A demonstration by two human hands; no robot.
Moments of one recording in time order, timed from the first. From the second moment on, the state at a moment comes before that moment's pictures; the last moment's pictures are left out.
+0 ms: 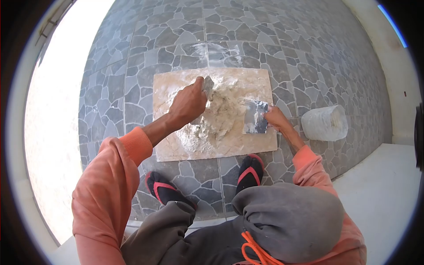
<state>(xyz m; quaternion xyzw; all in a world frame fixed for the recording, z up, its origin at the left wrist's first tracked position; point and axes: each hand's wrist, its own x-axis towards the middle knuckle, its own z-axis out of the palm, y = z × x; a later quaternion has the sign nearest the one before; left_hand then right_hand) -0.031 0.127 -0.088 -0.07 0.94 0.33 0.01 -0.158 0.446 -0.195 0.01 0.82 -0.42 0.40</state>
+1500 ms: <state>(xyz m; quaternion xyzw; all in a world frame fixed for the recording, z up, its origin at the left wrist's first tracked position) -0.011 0.109 -0.081 -0.04 0.94 0.35 -0.01 -0.049 0.399 -0.226 0.08 0.73 -0.55 0.40</state>
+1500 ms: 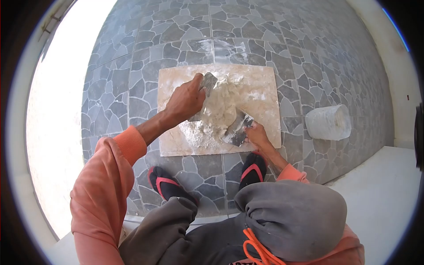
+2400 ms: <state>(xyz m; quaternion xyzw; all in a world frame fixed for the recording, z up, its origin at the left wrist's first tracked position) -0.007 0.115 -0.093 0.01 0.95 0.31 0.00 -0.040 0.394 -0.131 0.12 0.65 -0.63 0.41</state>
